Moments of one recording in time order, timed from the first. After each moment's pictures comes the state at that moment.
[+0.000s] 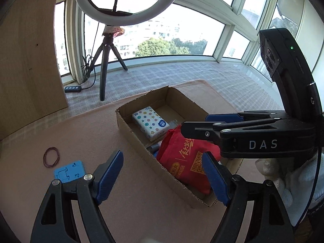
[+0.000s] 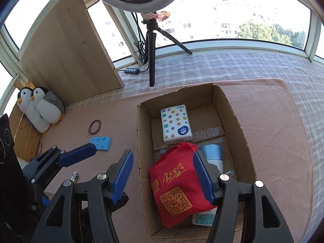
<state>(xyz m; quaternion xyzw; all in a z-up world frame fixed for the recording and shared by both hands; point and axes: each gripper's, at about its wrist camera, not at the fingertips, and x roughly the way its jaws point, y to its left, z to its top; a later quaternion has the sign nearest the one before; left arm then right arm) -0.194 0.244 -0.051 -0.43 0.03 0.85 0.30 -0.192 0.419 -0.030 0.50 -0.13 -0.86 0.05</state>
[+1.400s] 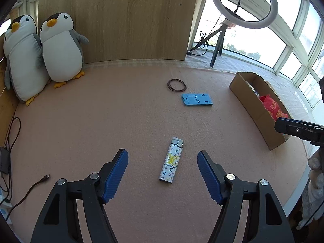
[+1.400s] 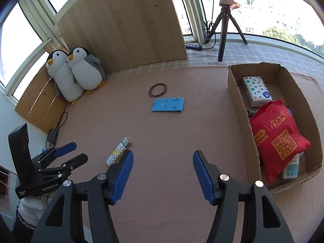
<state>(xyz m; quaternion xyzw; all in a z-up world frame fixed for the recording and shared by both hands) -0.120 -0.021 -0.096 -0.47 -0.02 0.87 0.11 -0.125 0.260 -0.044 0.50 -0.10 -0.85 0.14</state>
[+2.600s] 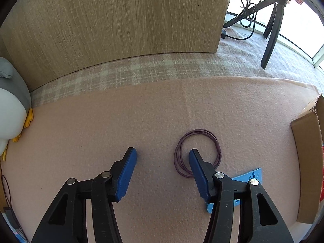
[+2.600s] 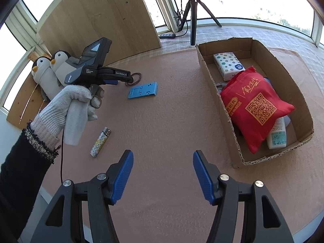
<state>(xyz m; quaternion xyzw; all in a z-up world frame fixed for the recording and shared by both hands) -0.365 0.062 -0.189 -0.58 0.03 0.81 0.05 -0.103 0.296 -0.062 0.52 -0.13 -0.84 0.08</state>
